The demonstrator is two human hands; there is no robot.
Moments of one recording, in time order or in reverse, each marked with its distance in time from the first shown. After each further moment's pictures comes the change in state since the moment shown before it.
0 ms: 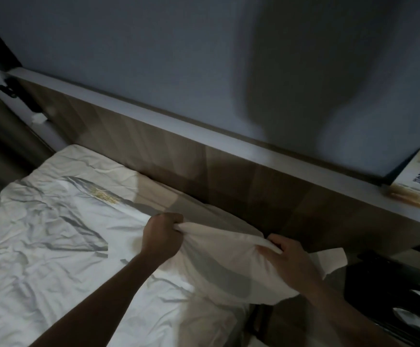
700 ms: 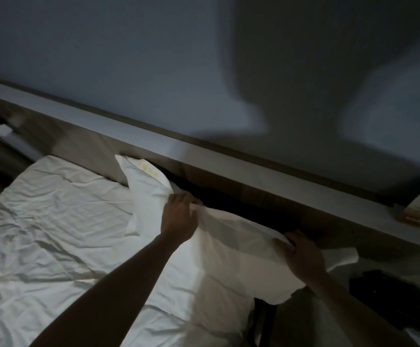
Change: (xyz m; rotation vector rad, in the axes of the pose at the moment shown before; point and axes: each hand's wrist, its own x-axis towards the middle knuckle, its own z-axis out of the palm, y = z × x) left_hand 0.162 0.029 0.104 0.140 -0.083 0.134; right_hand 0.125 0.083 -0.045 -0.324 0.174 0.193
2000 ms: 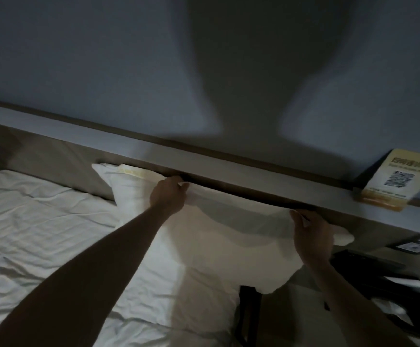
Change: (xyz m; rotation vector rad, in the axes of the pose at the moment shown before) left_hand 0.064 0.041 -0.011 -0.064 -0.076 -0.120; right_hand -0.009 0.009 -0.046 0.198 0.657 0.149
